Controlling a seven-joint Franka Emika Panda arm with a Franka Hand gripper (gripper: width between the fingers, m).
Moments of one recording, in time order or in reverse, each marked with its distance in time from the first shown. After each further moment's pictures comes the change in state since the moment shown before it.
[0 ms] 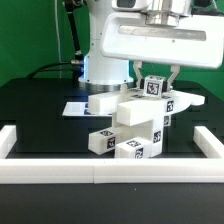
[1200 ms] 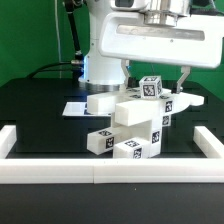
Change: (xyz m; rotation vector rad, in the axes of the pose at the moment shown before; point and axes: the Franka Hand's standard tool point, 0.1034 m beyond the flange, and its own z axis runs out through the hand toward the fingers) arm -0.002 0.000 -0.009 0.003 -0.035 0.004
